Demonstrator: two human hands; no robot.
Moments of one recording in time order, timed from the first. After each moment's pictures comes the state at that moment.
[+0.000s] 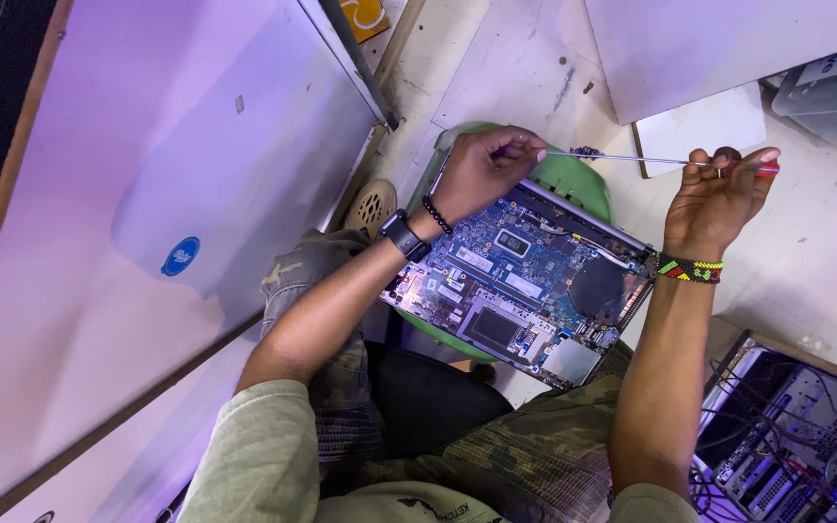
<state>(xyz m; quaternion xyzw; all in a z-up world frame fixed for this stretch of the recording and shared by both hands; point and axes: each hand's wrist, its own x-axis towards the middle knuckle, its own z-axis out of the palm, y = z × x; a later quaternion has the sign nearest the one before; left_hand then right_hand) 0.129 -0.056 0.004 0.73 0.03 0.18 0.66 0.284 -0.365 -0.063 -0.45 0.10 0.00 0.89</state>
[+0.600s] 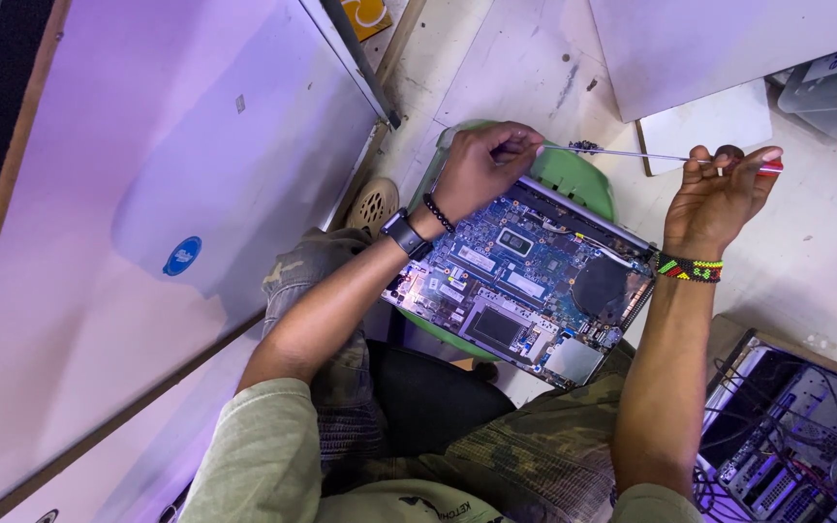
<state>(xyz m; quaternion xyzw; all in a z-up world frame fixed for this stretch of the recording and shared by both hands) 0.131 -0.054 -0.004 0.77 0.03 0.21 0.61 0.278 -0.349 -0.050 -0.46 0.11 -0.01 0.88</state>
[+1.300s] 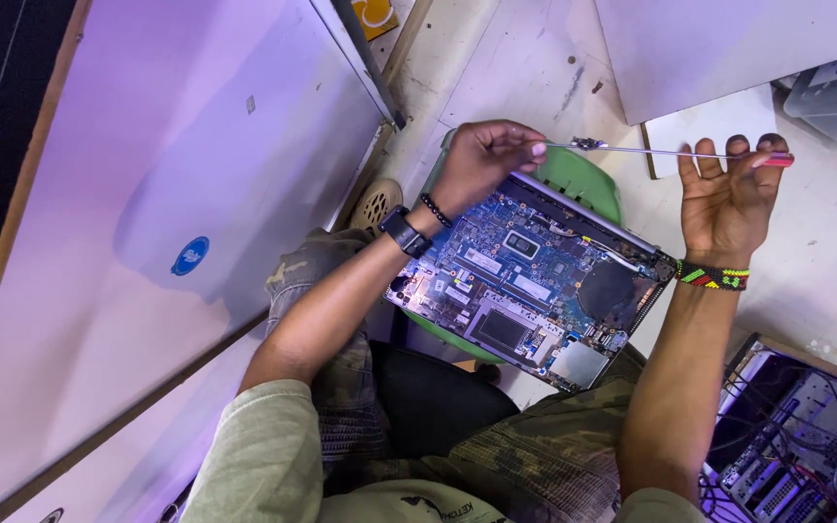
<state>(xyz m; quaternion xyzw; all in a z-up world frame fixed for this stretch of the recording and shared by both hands) 0.132 -0.043 -0.011 0.61 0.08 0.08 0.78 0.274 -0.367 -0.034 -0.42 -0.03 0.20 0.88</state>
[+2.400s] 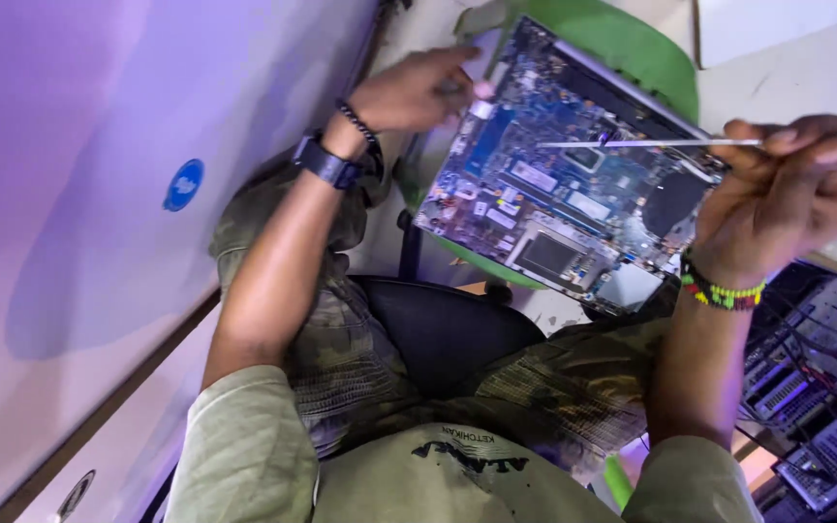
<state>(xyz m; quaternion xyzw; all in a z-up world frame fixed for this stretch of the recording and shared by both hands) 0.050 0.064 -0.016 0.83 0.00 -0.15 0.54 0.140 -0.315 0.031 -0.57 -0.20 -0.03 0.80</state>
